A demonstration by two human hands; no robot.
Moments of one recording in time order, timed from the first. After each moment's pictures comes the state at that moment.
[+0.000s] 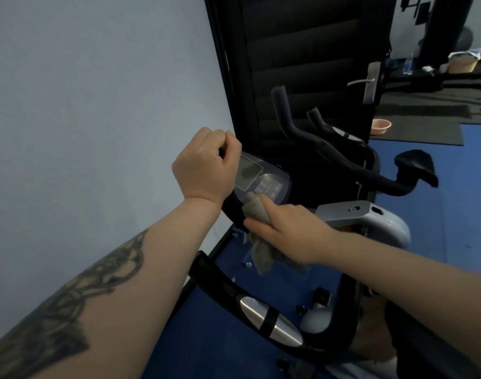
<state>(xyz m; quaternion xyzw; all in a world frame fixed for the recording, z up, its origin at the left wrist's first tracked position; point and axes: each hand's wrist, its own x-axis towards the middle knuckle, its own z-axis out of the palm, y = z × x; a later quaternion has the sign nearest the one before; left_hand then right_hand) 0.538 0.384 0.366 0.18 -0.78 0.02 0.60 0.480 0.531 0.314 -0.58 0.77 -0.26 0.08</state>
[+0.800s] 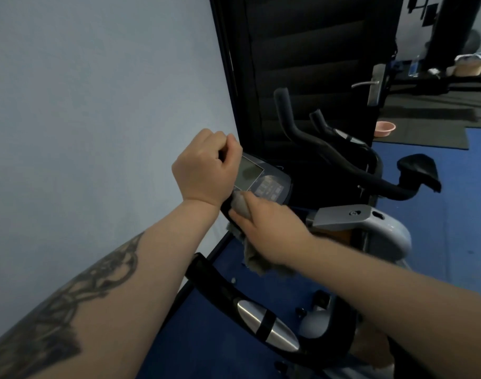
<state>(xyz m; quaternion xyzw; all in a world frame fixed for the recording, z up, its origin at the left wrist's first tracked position) 0.538 0.382 0.367 0.18 -0.78 0.02 0.60 0.498 0.510 0.319 -0.54 0.80 -0.26 0.04</state>
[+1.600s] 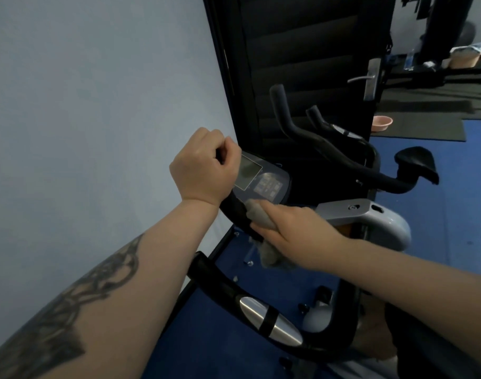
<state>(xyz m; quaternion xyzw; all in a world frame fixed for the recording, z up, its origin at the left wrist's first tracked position) 0.541 0.385 0.366 0.17 -0.79 0.01 0.58 0.481 0.545 0.307 -0.60 0.76 -0.26 0.01</state>
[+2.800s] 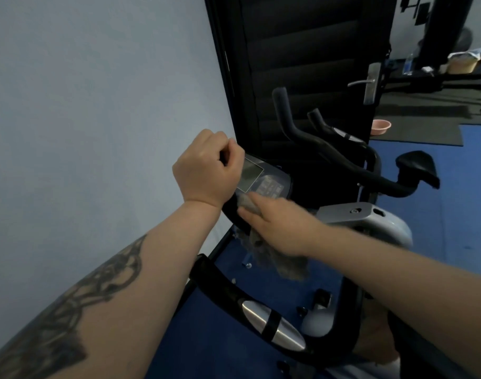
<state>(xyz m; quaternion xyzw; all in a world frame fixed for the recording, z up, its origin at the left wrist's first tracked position) 0.541 0.382 0.367 0.17 -0.79 0.01 0.59 0.485 0.518 0.327 -0.57 0.76 -0.30 0.12</state>
